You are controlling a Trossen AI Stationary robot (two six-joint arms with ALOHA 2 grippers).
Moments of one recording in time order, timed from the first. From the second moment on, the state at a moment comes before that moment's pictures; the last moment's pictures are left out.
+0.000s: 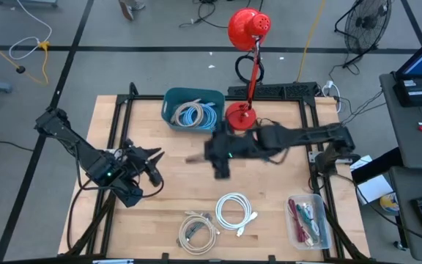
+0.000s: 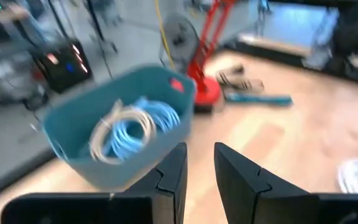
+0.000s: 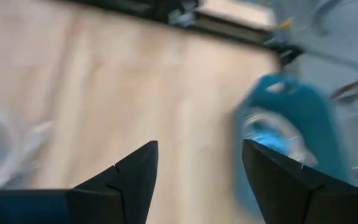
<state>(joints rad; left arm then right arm) -0.66 1.16 1.00 -0.99 -1.15 -1.08 0.16 1.80 1.93 -0.89 0.32 -0.09</state>
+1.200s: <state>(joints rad) -0.19 1.46 0.82 -0.23 0.41 -0.38 0.41 1.63 0.97 -0.25 0.72 0.33</state>
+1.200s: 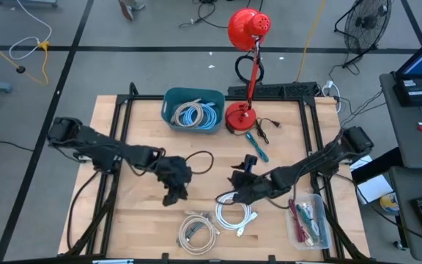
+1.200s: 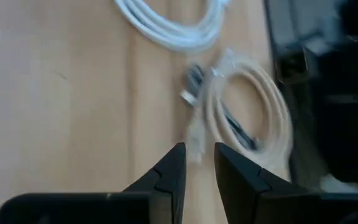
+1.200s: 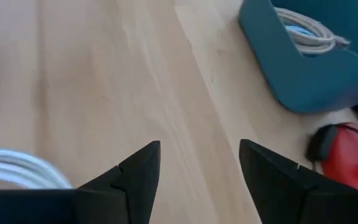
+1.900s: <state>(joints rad) -0.28 1.76 0.82 -0.17 0.59 -0.50 0.43 1.51 0.76 0.09 0.68 0.33</state>
